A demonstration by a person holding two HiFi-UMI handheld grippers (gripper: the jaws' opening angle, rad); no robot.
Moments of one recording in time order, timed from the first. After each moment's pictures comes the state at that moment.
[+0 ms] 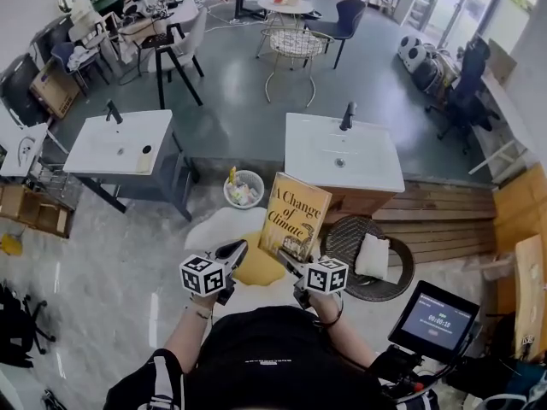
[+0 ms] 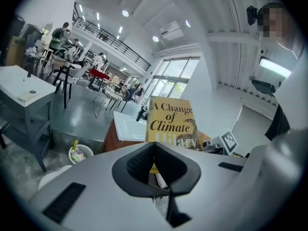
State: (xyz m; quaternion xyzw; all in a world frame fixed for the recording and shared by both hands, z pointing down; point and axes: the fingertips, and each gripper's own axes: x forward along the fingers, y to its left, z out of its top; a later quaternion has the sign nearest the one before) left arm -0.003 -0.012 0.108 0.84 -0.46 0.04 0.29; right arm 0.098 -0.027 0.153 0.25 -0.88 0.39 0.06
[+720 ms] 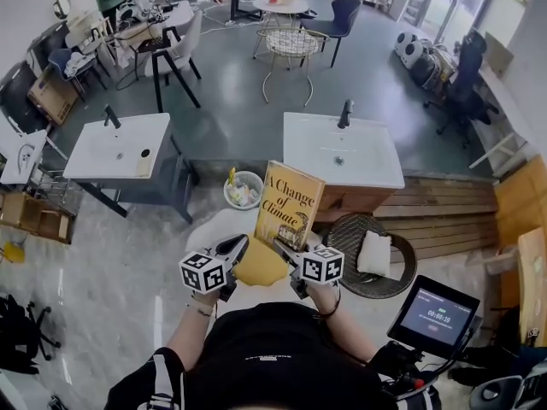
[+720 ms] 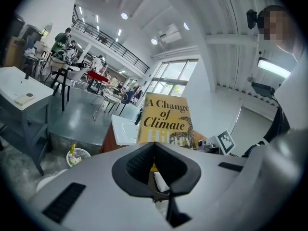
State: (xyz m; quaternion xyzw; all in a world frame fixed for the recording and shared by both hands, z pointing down) left arm 0.000 -0.025 0.094 0.84 -0.46 0.03 0.28; right arm 0.083 -0.052 0.138 0.25 -0.90 0.36 0.05
